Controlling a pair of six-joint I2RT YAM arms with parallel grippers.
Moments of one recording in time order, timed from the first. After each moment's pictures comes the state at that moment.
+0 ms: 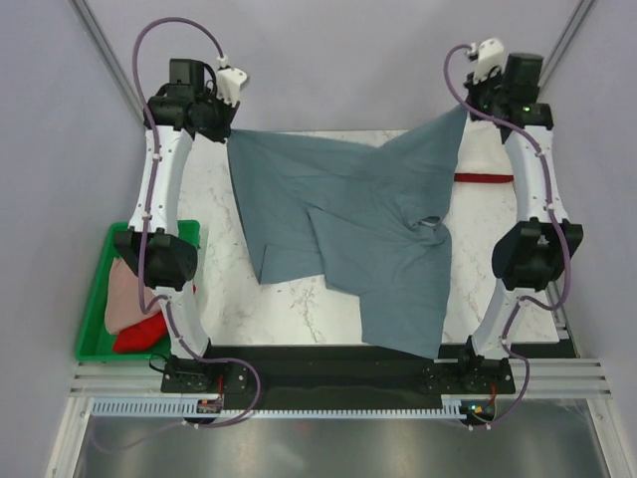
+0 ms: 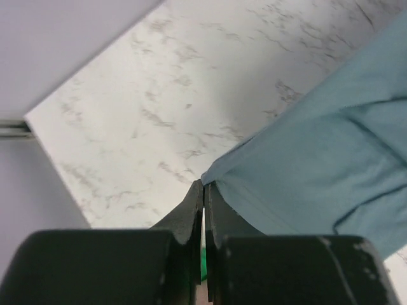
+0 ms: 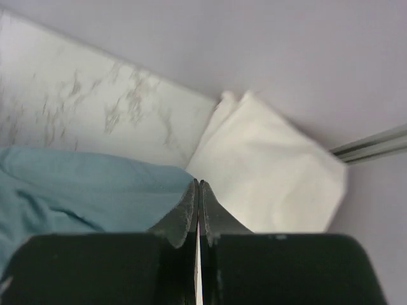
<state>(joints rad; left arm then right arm) -0.11 2.02 2.33 -1.08 0.21 0.47 -0.08 2.01 2.12 -0.60 -0.27 -0.39</state>
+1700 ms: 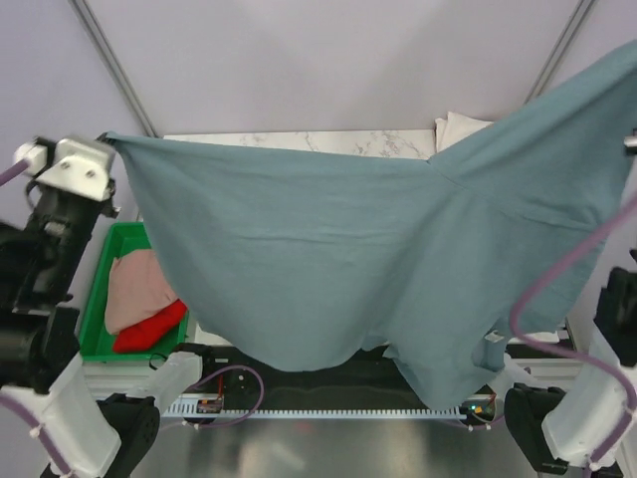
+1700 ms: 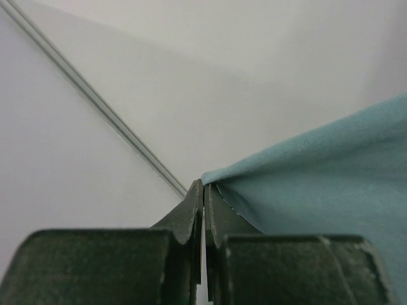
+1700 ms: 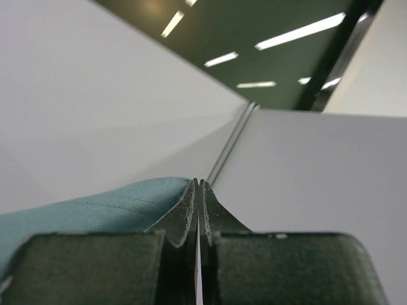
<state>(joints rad) -0.09 0.99 2.12 -0.89 0.11 0.54 -0.13 1.07 2.20 -0.34 -0.15 -0.51</state>
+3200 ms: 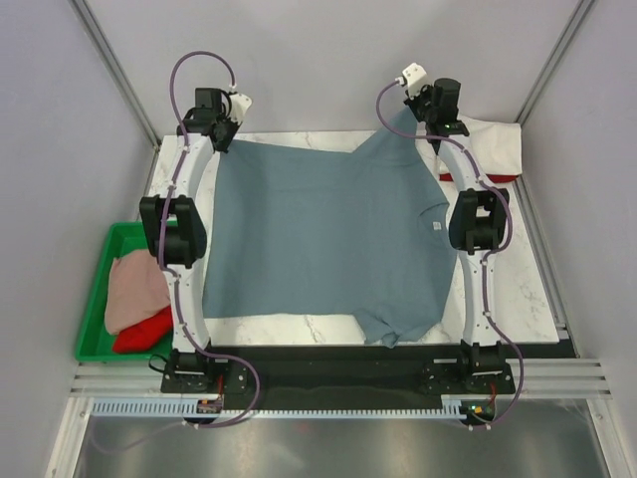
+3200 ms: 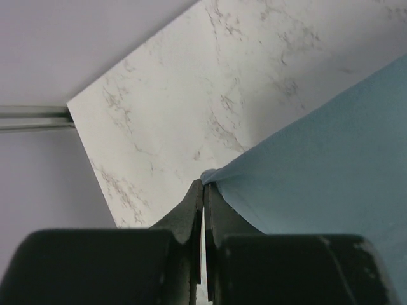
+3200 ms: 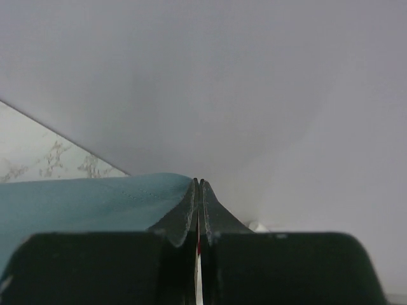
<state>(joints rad) -0.04 2.23 2.14 -0.64 -0.05 0.57 0.06 2.55 2.42 -0.10 -0.16 -0.60</state>
